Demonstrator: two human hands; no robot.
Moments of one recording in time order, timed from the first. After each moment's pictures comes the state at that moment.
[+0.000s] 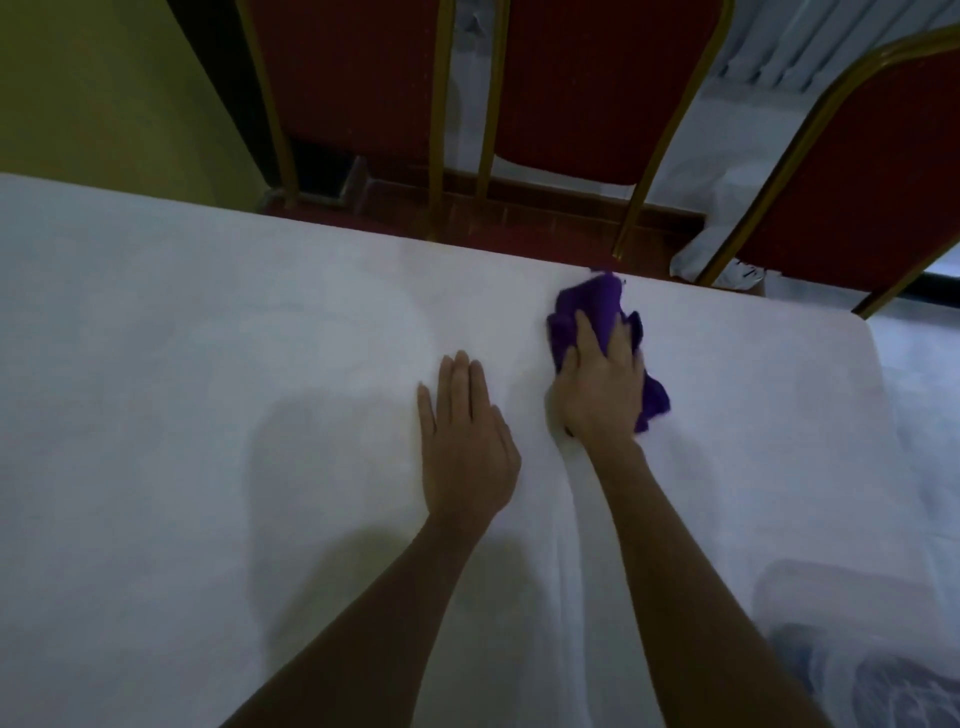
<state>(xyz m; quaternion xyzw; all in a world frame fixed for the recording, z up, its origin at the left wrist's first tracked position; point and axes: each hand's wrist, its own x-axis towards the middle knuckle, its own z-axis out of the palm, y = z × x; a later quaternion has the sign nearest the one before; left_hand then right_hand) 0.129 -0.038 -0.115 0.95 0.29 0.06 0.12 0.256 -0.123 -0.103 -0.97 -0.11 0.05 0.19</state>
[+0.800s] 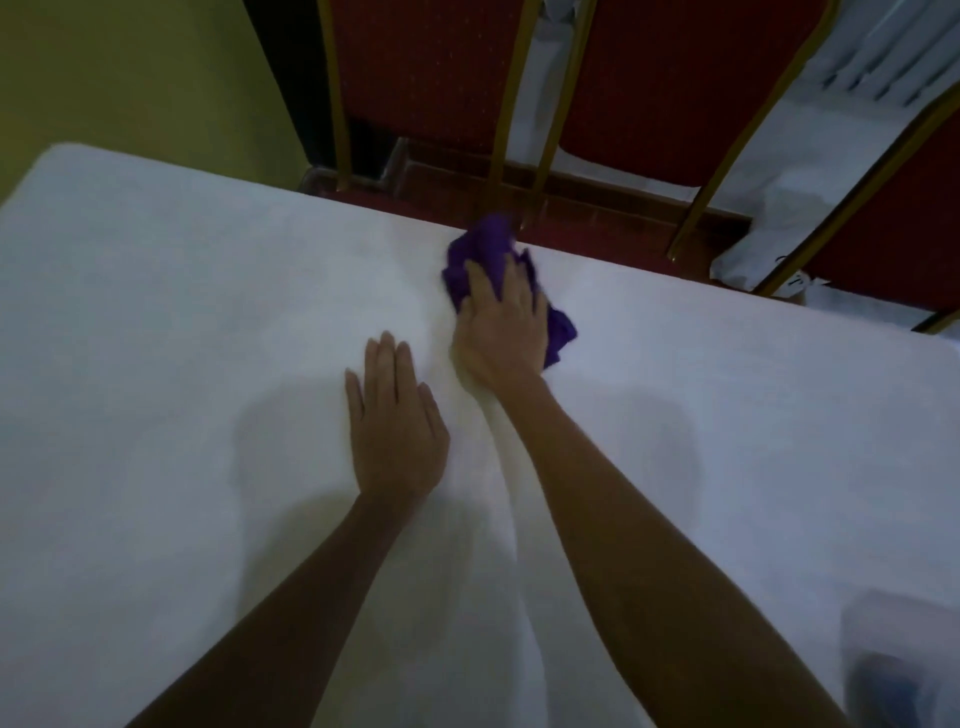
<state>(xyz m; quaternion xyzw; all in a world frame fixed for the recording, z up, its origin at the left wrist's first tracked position) 0.064 0.114 -0.124 0.92 0.37 0.07 0.09 0.210 0.075 -0.103 -0.94 -0.27 0.05 0.19</state>
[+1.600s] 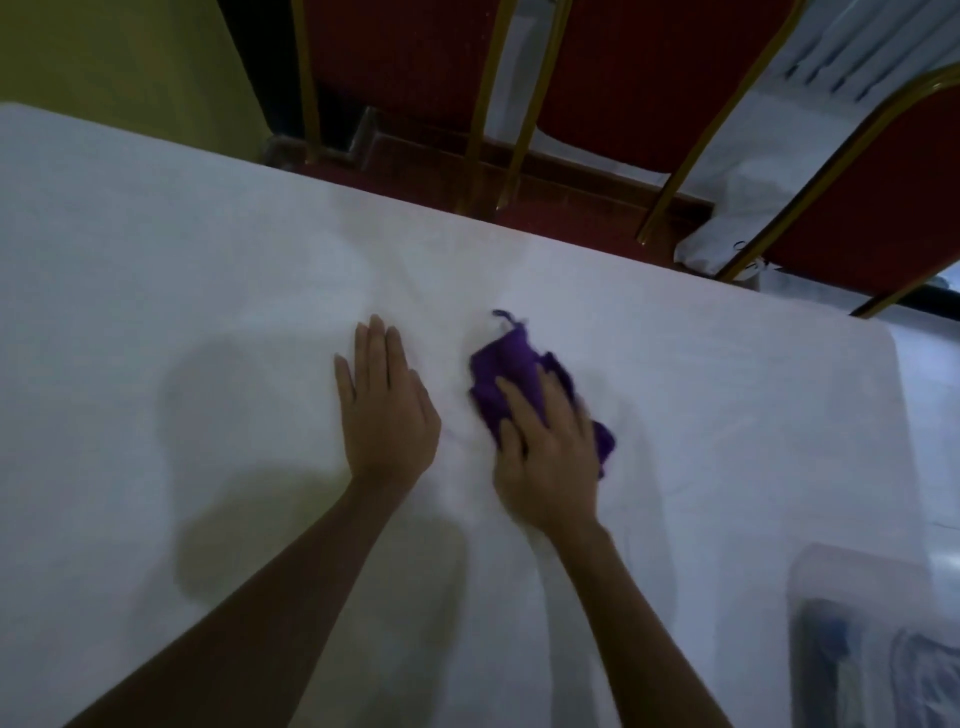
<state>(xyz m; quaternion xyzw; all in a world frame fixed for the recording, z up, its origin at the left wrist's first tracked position) 0.060 0.114 -0.119 0.93 0.35 0.06 0.09 0.117 -0.057 -0.092 -0.95 -0.27 0.05 0.17</state>
